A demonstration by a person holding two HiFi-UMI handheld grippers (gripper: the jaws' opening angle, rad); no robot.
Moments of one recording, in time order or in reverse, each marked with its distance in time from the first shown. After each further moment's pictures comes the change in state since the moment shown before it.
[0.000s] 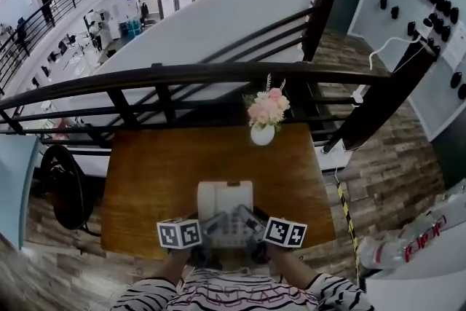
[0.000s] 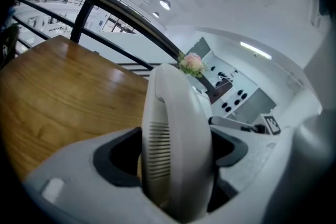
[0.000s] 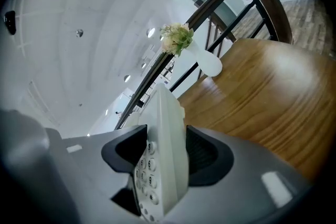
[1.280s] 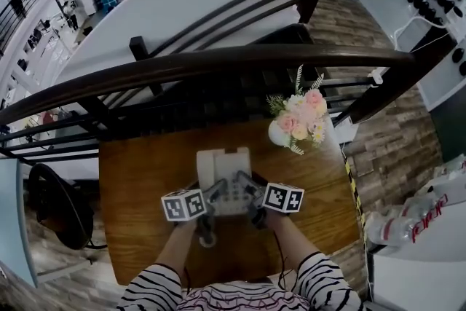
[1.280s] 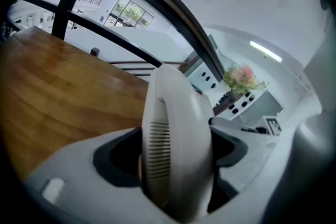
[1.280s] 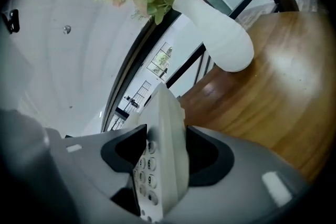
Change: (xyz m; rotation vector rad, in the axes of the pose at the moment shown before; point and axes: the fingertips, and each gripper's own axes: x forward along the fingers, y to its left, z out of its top) left arm 0.163 0.210 0.171 -0.019 0.040 0.017; right arm 0.280 -0.093 0.107 0.008 -0.021 -0.042
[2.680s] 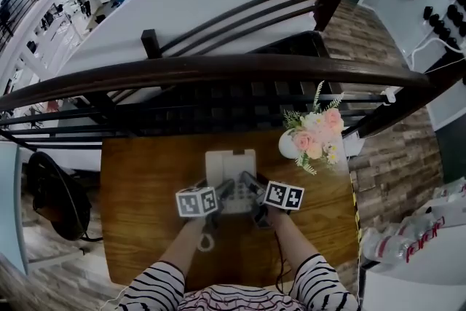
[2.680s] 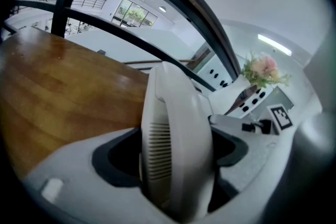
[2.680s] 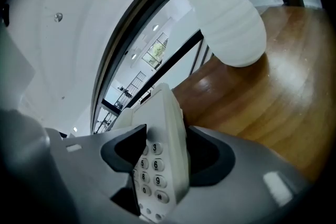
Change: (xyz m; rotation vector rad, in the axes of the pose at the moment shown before) left arm 0.048 0.040 0.012 0.020 0.016 0.113; right arm 0.052 -0.041 0.017 -0.035 0.100 -0.080
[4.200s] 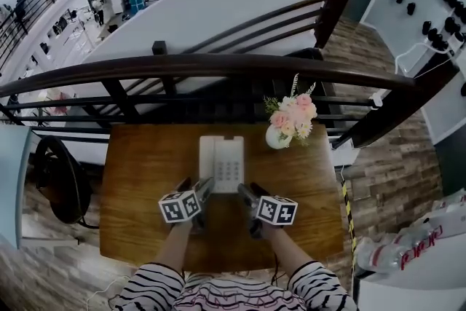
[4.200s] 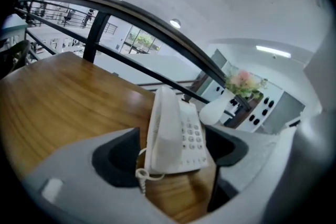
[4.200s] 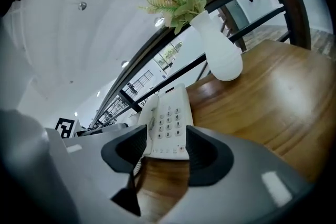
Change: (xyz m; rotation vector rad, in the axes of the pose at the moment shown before) left arm -0.121 -0.046 -0.052 0.007 -0.264 0.099; right arm -0.141 0.040 -0.077 -0.167 -0.023 0.027
